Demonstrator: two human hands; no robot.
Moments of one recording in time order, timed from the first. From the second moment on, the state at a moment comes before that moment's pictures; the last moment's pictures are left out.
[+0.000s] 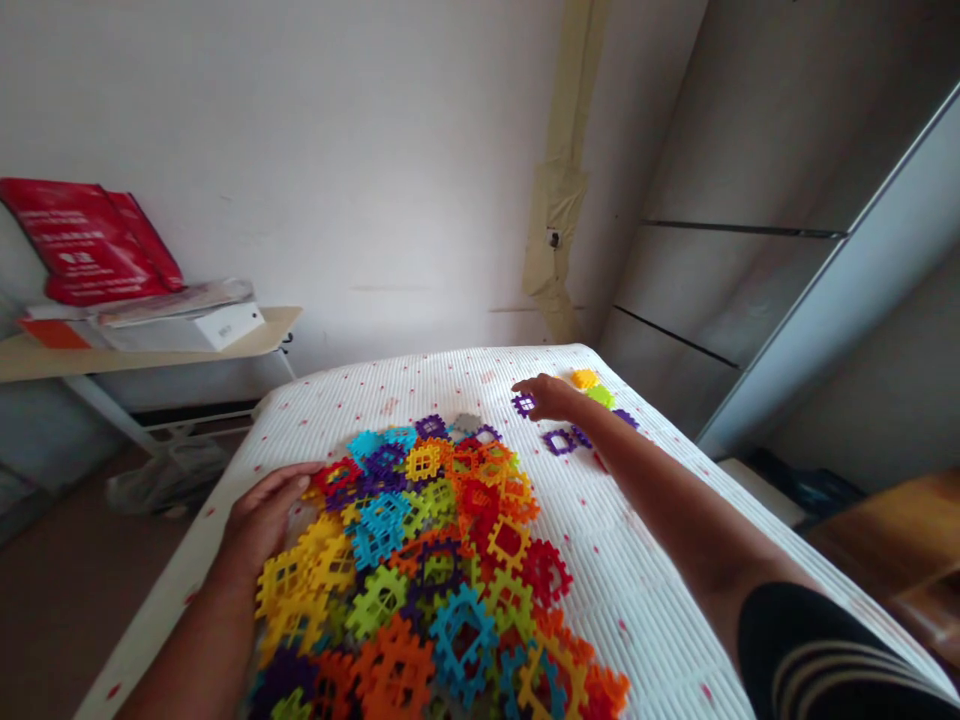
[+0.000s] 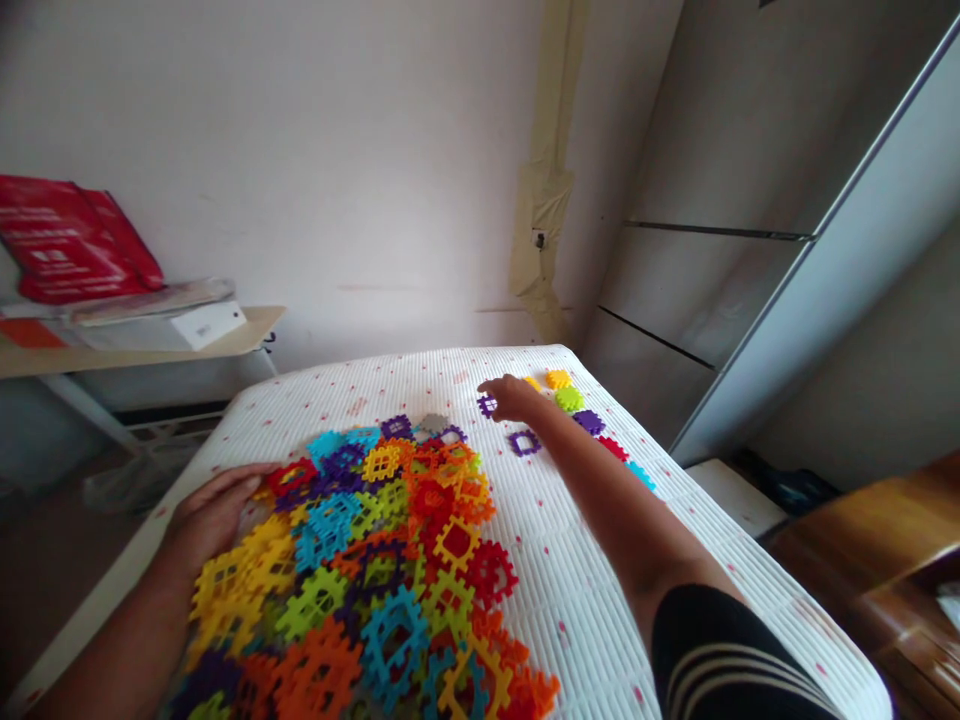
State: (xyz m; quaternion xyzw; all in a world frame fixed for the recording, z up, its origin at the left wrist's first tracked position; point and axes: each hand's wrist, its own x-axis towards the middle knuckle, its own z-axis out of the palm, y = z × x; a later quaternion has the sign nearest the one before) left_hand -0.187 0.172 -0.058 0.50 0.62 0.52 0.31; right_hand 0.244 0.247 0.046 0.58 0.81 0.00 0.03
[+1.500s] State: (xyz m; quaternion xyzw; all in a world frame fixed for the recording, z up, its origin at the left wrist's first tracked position) left_hand -0.181 0.168 -0.049 0.44 0.60 0.55 0.38; right_hand 0.295 0.199 0.026 0.73 0.68 0.01 0.10
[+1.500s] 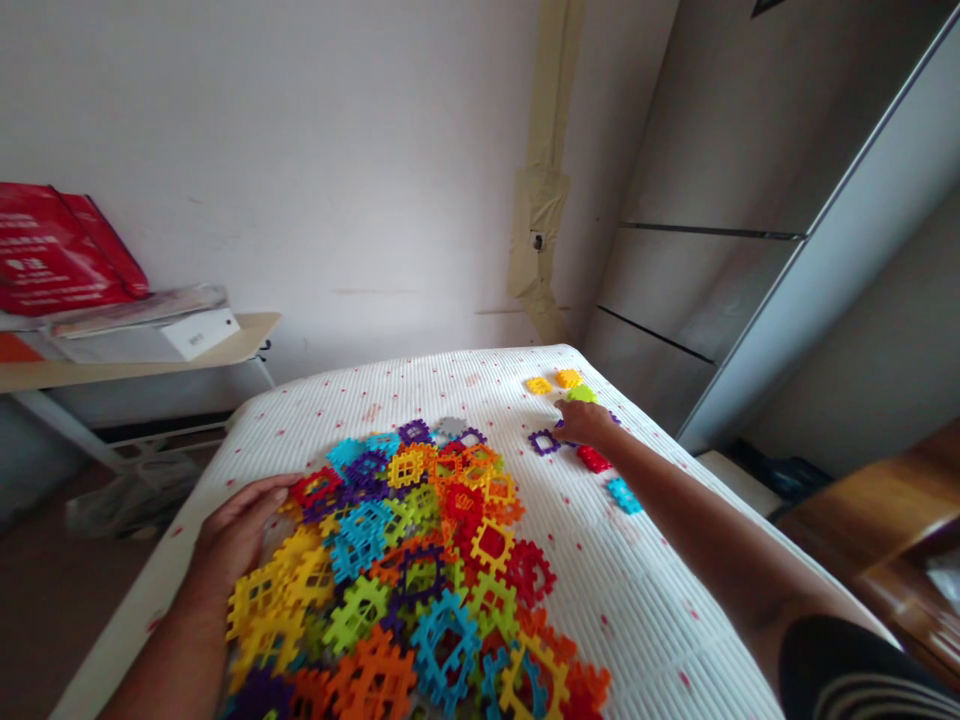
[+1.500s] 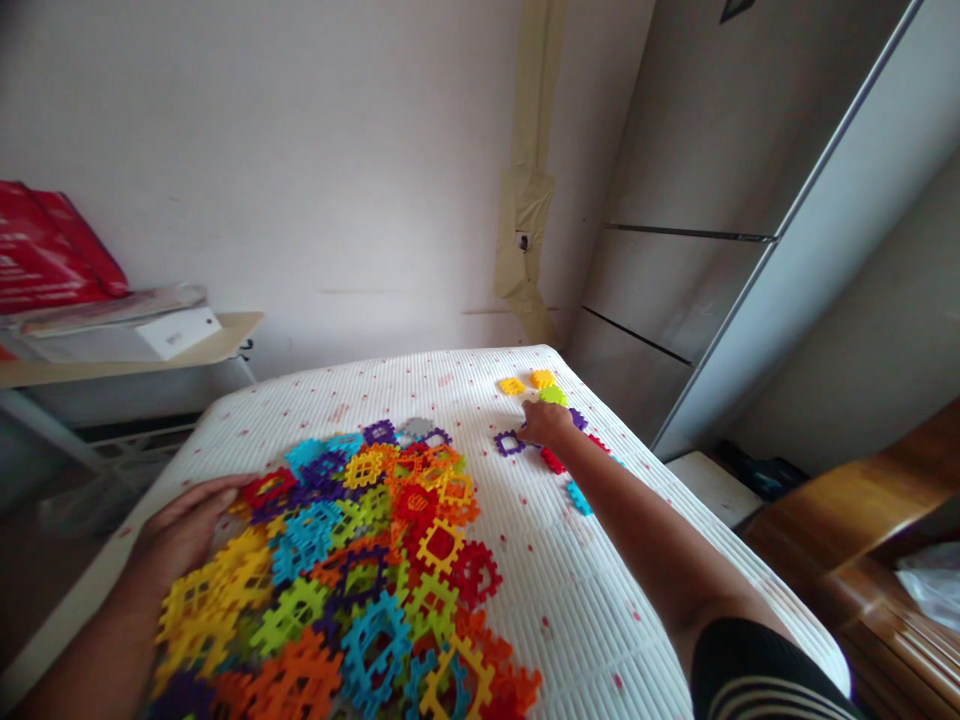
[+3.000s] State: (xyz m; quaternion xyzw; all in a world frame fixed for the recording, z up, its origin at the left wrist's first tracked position) left_hand -0.173 0.160 -0.036 0.45 0.61 0.54 0.36; right_hand 0.278 0.201 0.043 0.71 0.70 0.05 0.06
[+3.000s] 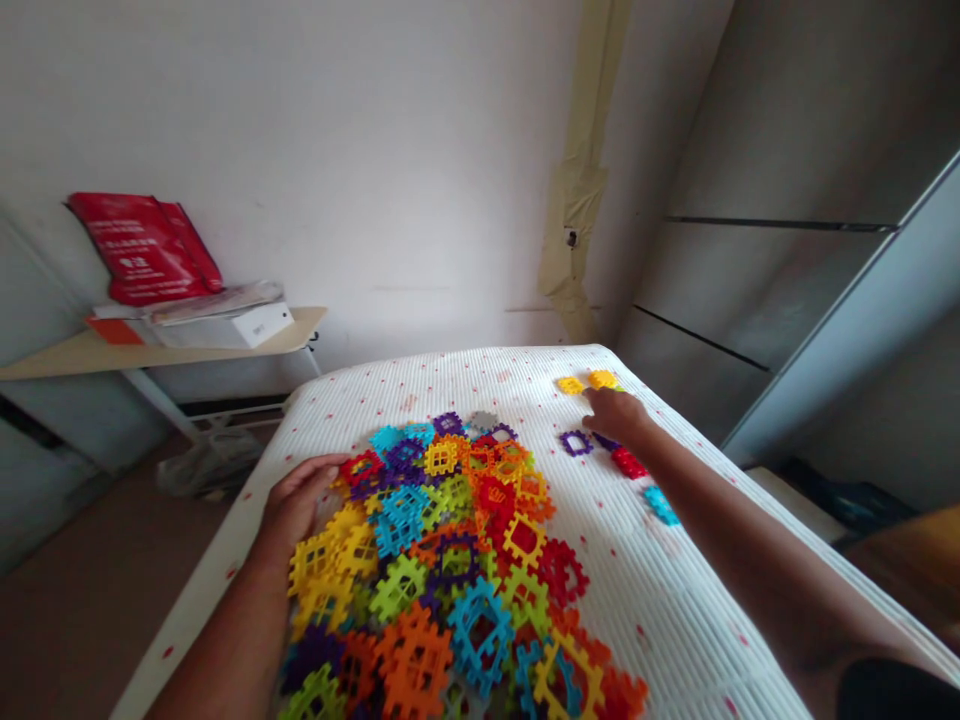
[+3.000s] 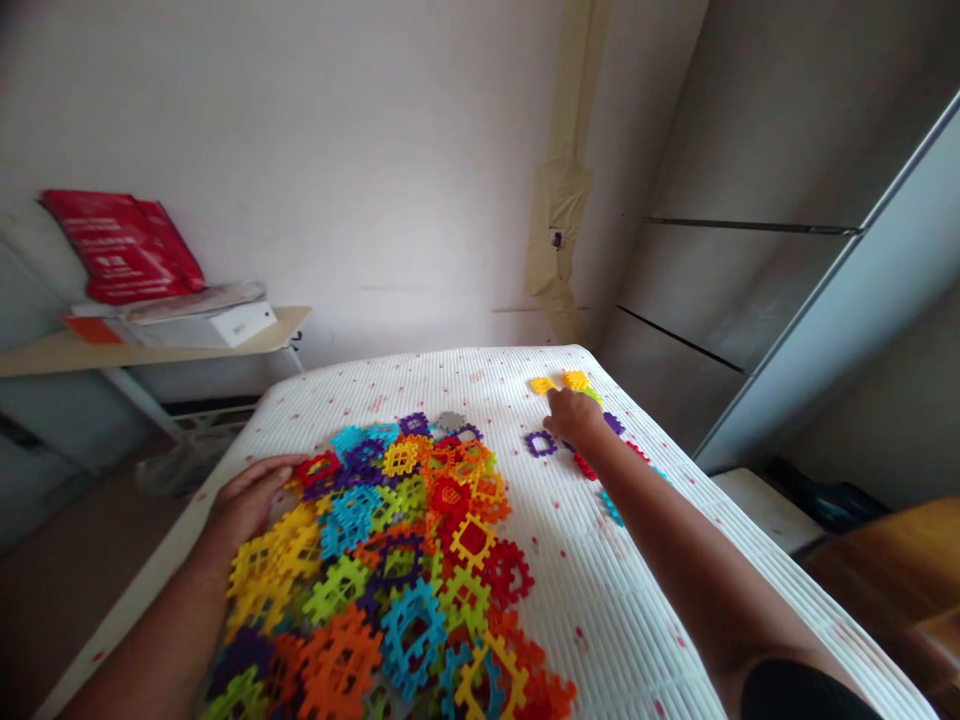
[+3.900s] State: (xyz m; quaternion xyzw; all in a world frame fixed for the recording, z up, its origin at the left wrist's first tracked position) left_hand -0.186 0.174 -0.060 0.45 0.55 0.58 0.39; right_hand 0.091 0.279 0.017 0.46 0.89 0.00 0.04
